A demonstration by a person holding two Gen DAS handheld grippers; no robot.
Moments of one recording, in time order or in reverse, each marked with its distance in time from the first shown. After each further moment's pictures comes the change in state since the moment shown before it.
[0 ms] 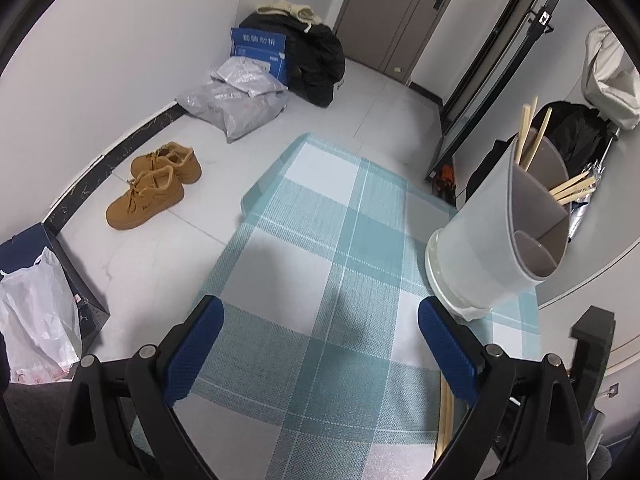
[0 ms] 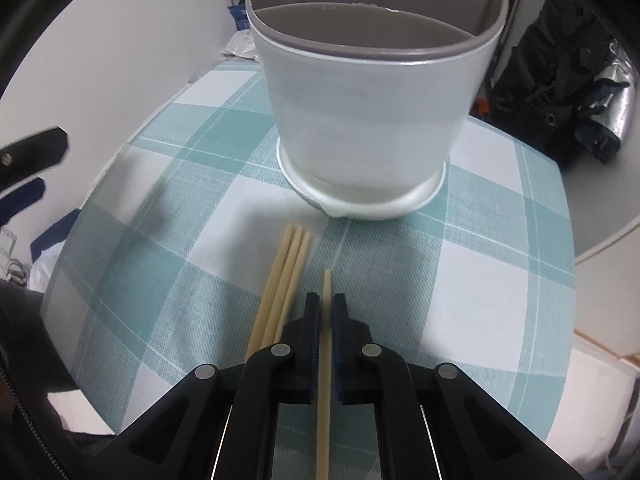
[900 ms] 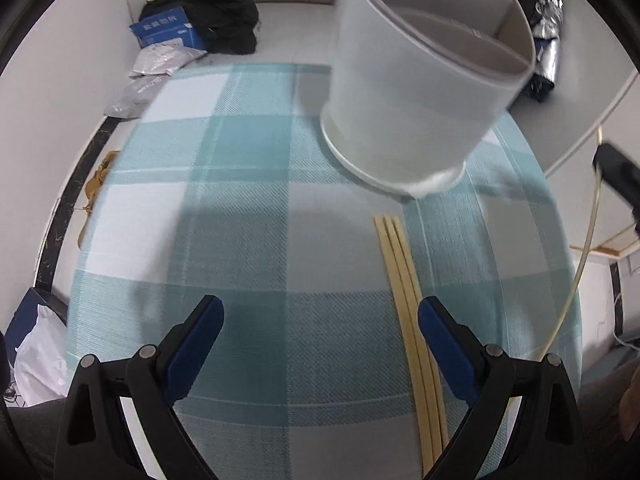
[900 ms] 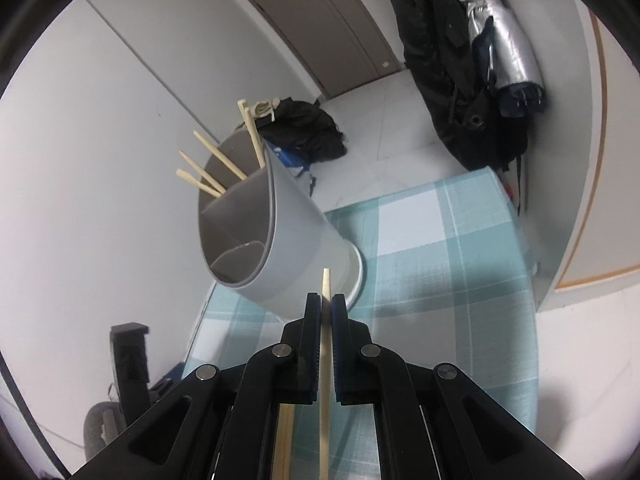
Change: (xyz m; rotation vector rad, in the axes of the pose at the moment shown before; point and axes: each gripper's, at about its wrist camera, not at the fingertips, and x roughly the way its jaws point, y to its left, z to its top) left arm 0.038 -0.079 -0.054 0.360 0.230 0.035; right arm -0.097 -0.133 -0.016 0.438 -0.375 0.344
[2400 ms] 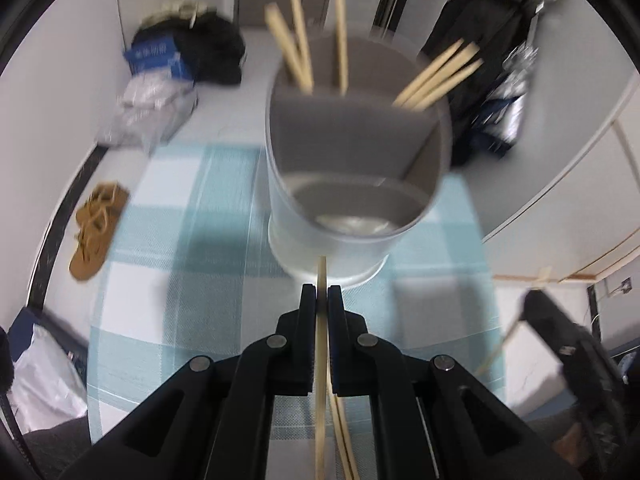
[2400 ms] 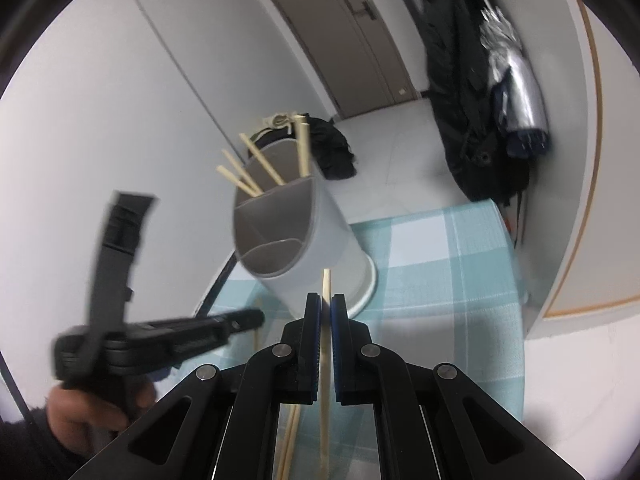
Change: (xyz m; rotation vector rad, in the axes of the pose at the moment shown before) left arm -0.066 -0.004 0.020 -0.024 -0.140 -0.095; right arm -0.027 0.036 -0.021 -0.147 -0.083 -0.020
